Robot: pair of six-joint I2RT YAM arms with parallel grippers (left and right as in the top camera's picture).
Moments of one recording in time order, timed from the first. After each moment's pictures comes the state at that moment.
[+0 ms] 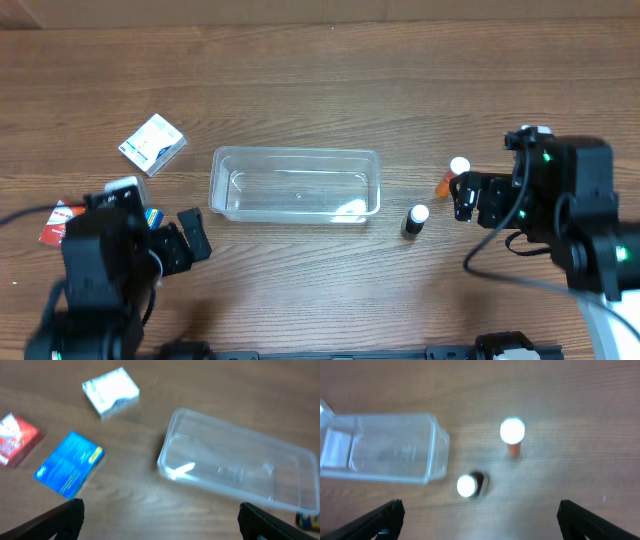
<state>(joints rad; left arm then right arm) 0.01 0.77 1.13 -1.18 -0.01 -0.29 0.10 1.05 1.28 -1.21 -0.14 0.17</state>
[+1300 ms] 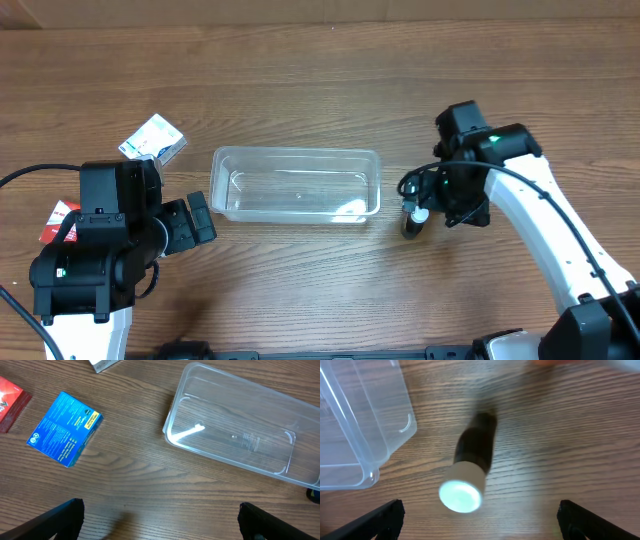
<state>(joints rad) 0.01 1.00 1.23 -1.31 0.02 -0.29 0.26 1.55 1.23 -1.23 -0.15 0.41</state>
